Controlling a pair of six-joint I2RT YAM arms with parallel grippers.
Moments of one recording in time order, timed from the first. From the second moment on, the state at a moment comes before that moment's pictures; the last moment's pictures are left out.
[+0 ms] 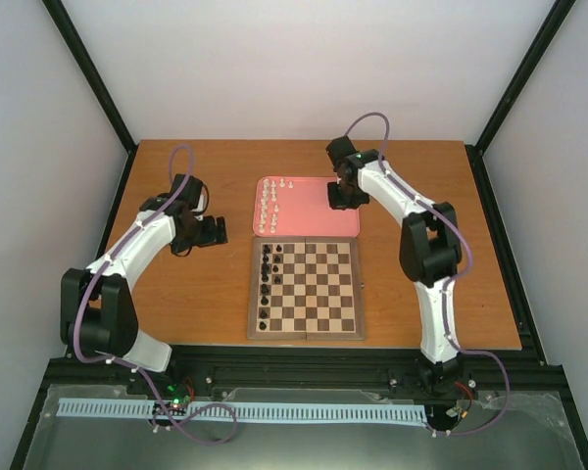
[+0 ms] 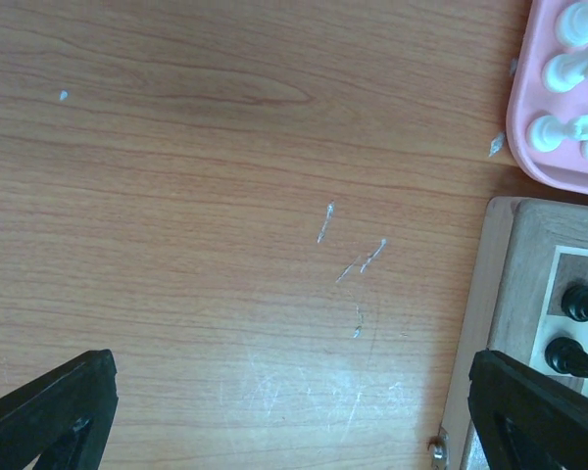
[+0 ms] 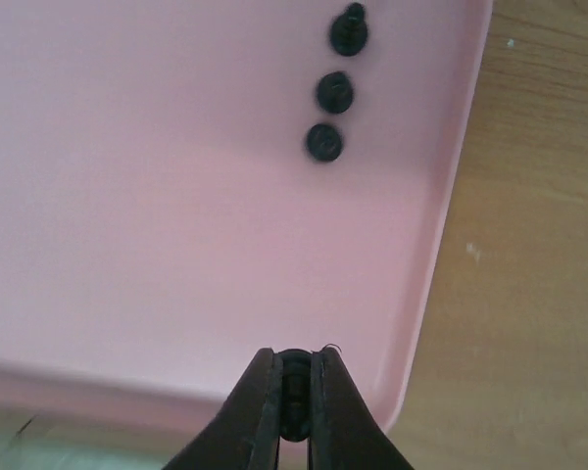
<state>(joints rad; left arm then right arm) -0.17 1.49 1.10 -0.84 0.02 -0.37 0.41 2.23 1.94 -1.00 0.07 0.28</state>
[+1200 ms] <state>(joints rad) -0.17 1.38 1.09 -0.84 0.03 -0.37 1.05 1.99 1.59 -0.95 0.04 0.51</state>
